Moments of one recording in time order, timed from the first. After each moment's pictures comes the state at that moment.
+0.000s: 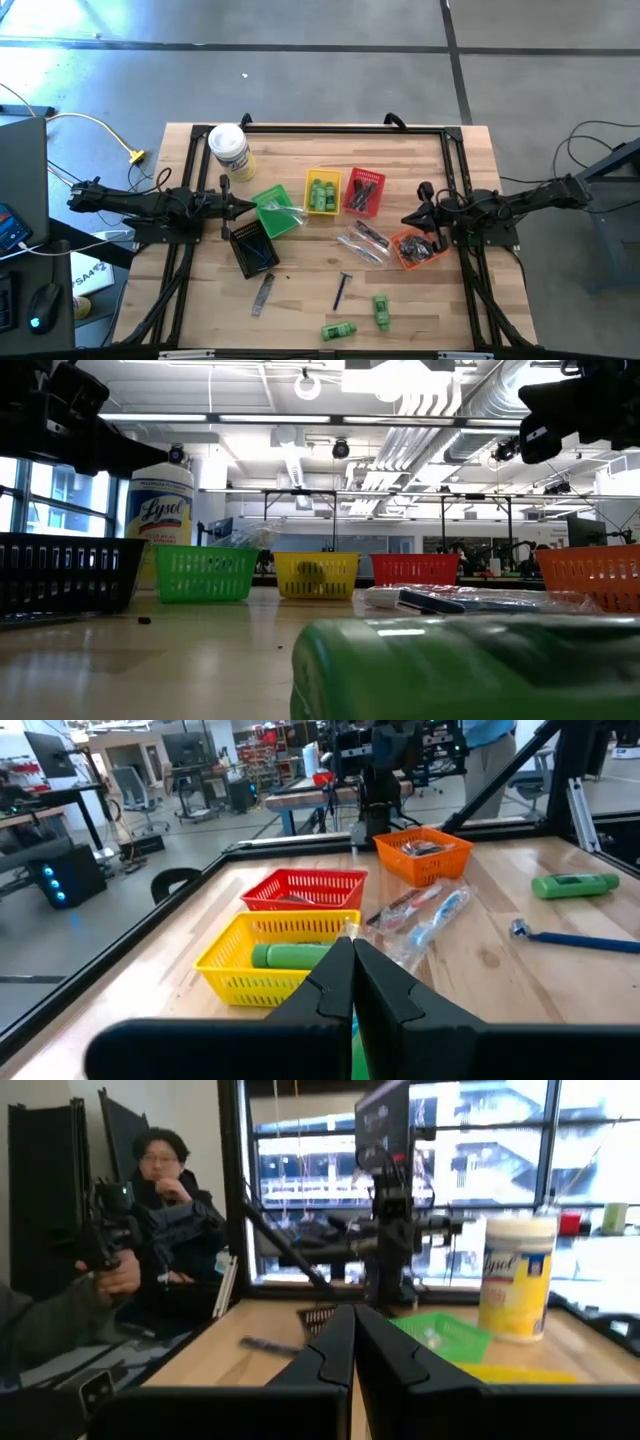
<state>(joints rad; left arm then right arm) -0.14 0.14 0.02 0.09 -0.28 0.09 0.19 0.29 0.01 0.44 0.03 0.02</state>
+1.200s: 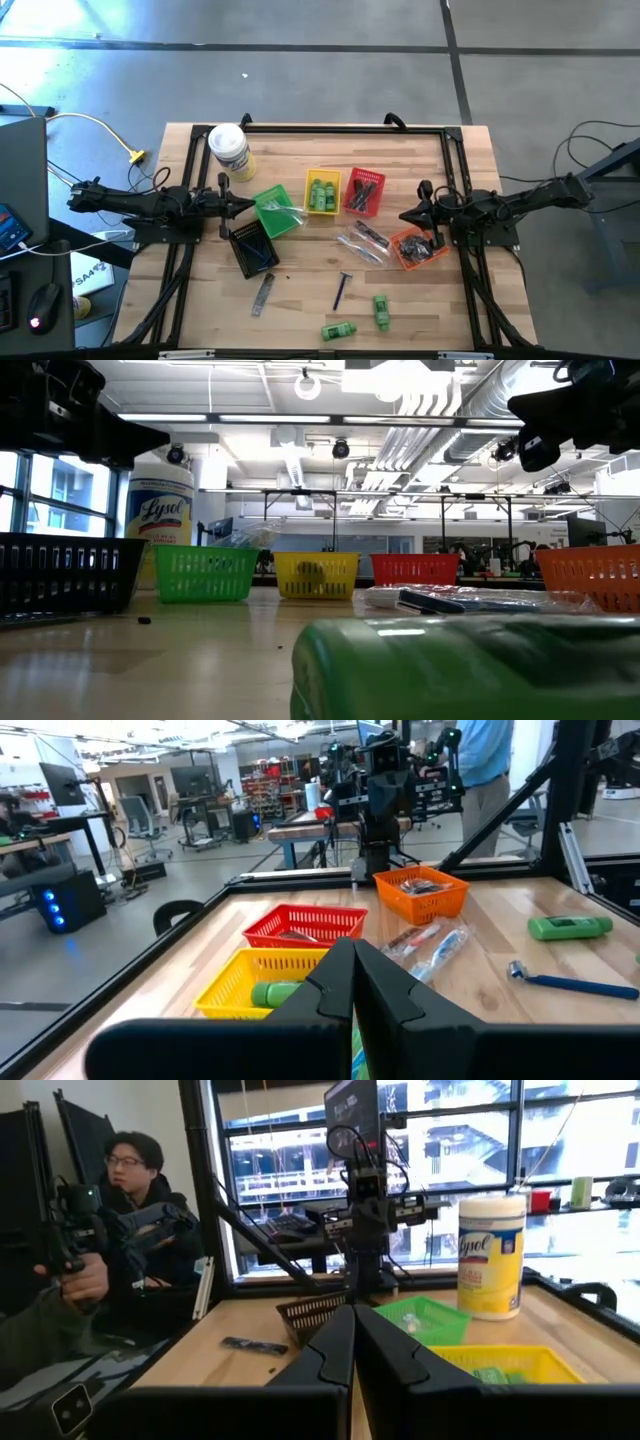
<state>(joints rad) -0.14 0.14 0.02 0.19 -0.27 0.10 0.19 0.32 0.01 0.45 0.10 0.07</state>
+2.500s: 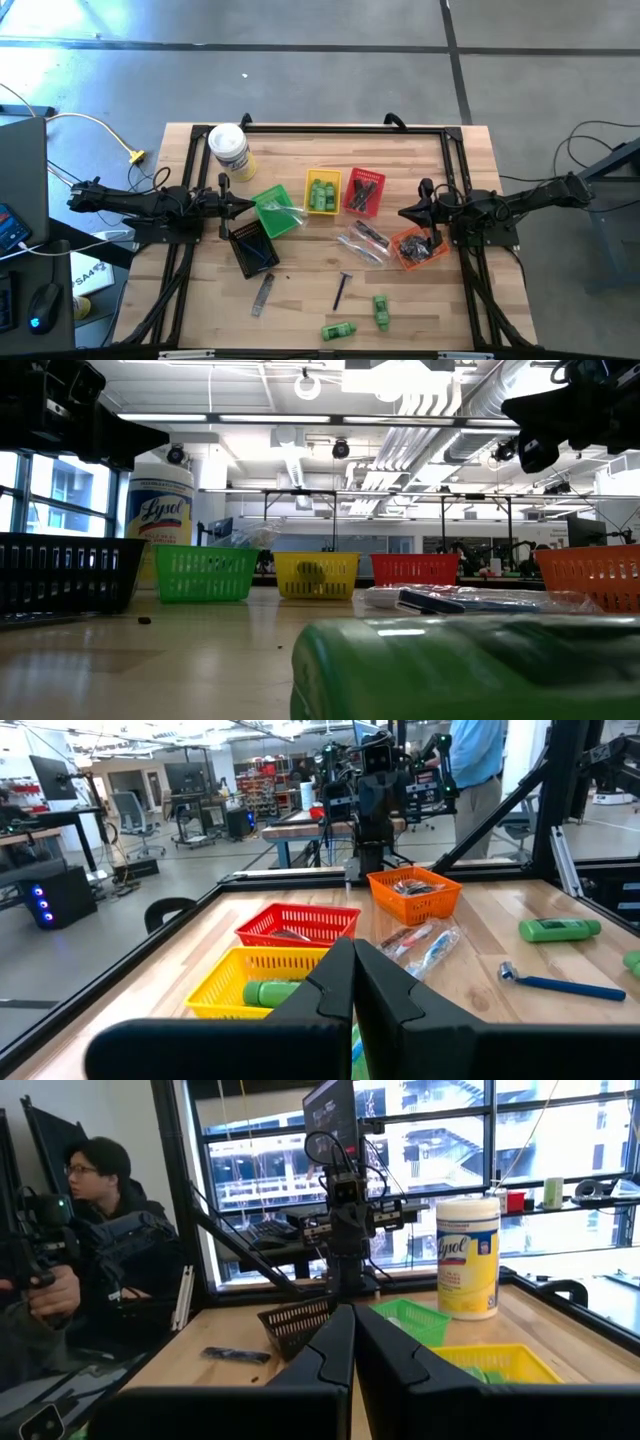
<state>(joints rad) -0.14 0.14 0.02 0.19 -0.26 0.08 0.19 0.34 0.01 0.48 0.16 0.08</state>
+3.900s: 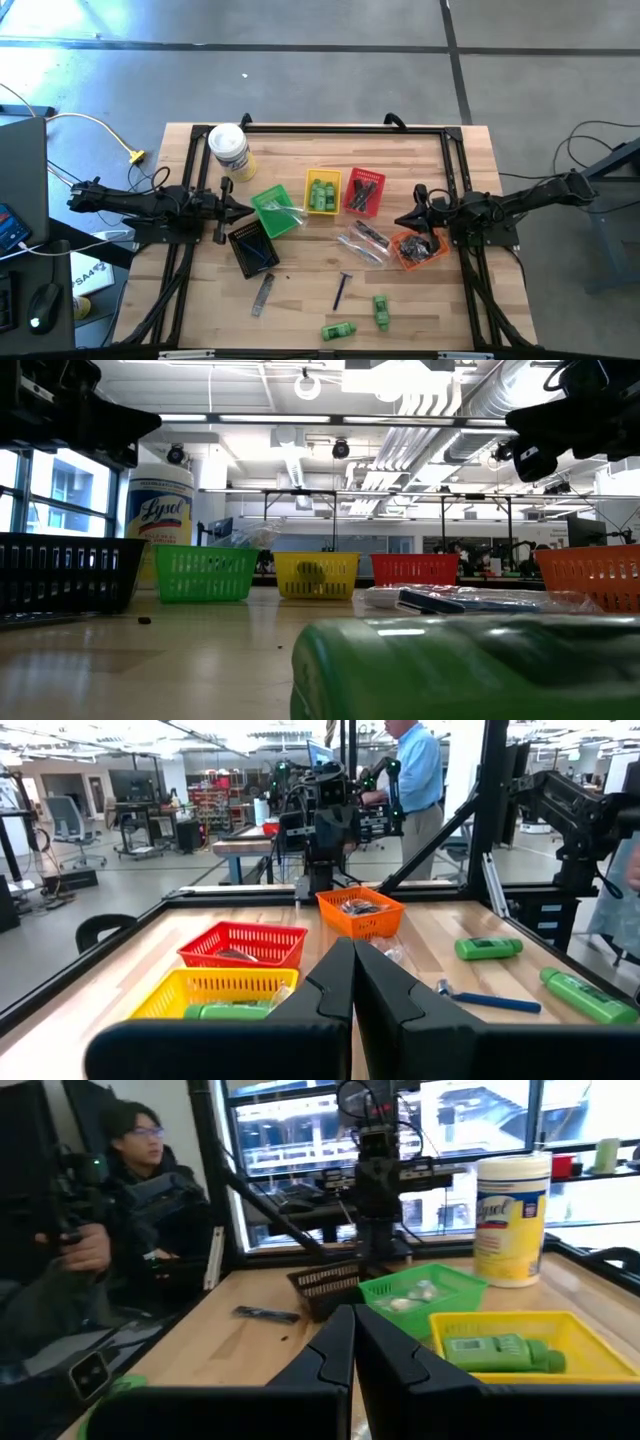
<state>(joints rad) -0.14 0.14 0.02 0.23 -0.12 0.02 0.19 0.44 0.01 0.48 0.07 0.10</state>
